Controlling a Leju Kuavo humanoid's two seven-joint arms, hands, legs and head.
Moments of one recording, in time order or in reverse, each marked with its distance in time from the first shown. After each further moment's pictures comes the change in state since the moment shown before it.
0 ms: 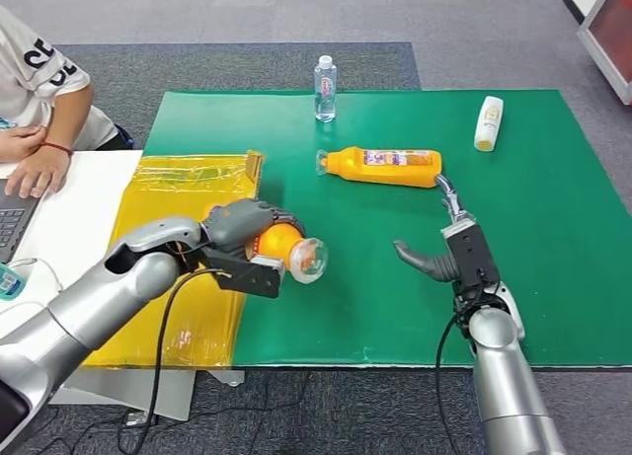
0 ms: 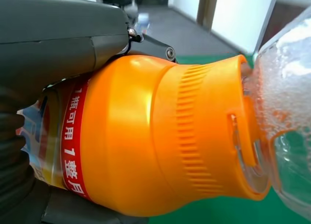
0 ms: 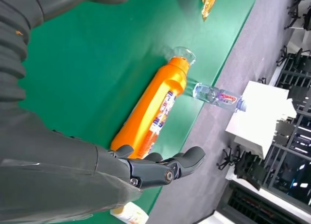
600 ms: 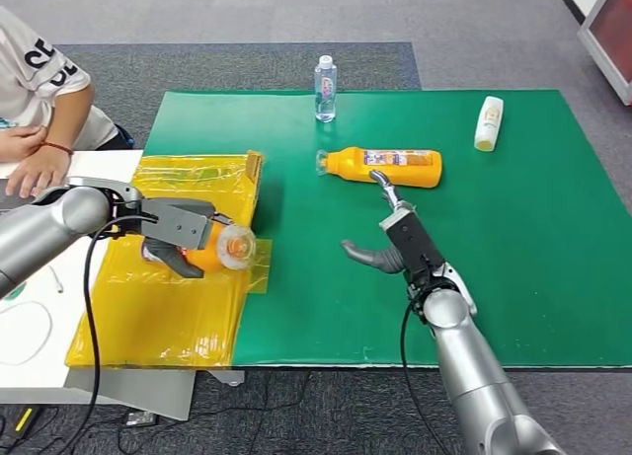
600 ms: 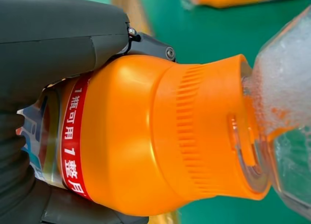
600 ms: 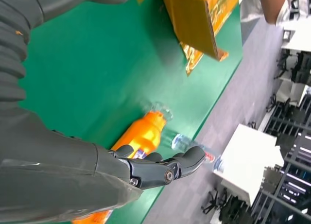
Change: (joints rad) left arm -0.346 0.236 -0.395 0.197 0.542 -0.364 -0.085; right arm -0.126 0.050 0.177 0.195 -0.022 -0.006 -0.025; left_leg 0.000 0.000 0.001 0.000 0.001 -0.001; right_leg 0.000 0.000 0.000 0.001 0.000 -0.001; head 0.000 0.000
